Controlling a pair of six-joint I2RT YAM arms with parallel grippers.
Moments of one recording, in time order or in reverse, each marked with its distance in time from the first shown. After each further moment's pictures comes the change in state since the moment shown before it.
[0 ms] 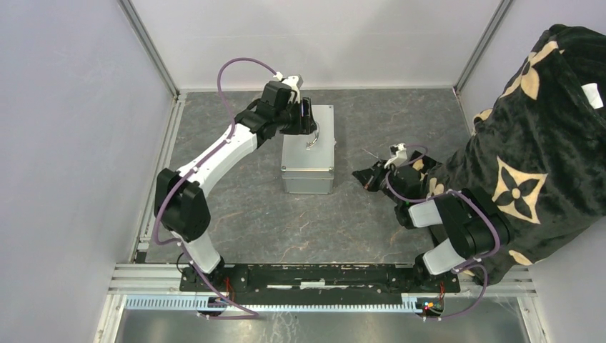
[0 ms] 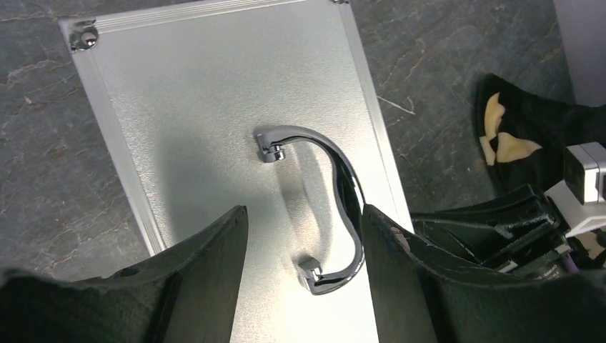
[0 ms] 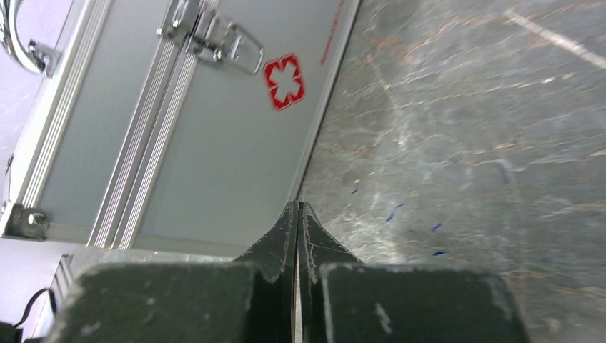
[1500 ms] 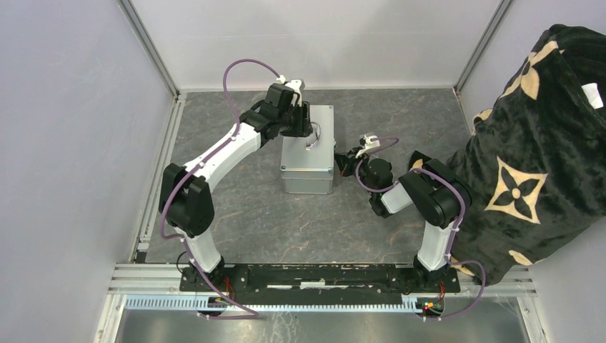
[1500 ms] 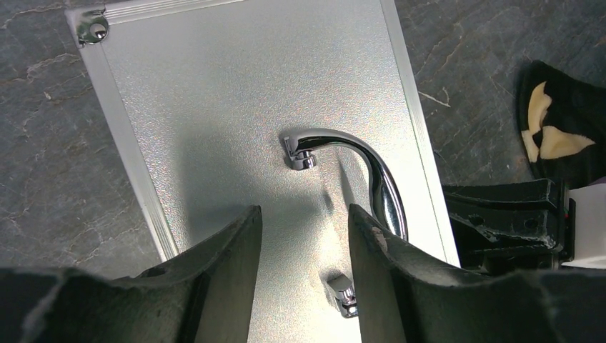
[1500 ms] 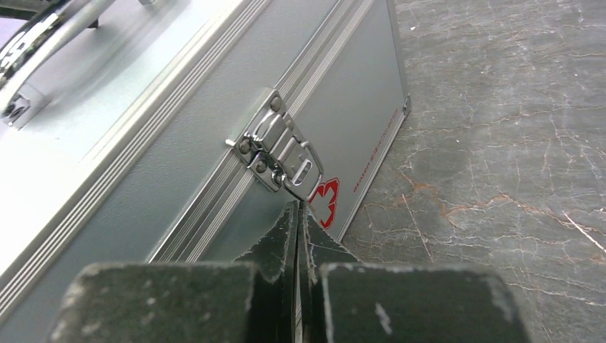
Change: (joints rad) left arm 0.002 0.054 0.001 -0.013 -0.042 0.050; right arm 0.236 0.341 0.230 0.303 0.257 -0.282
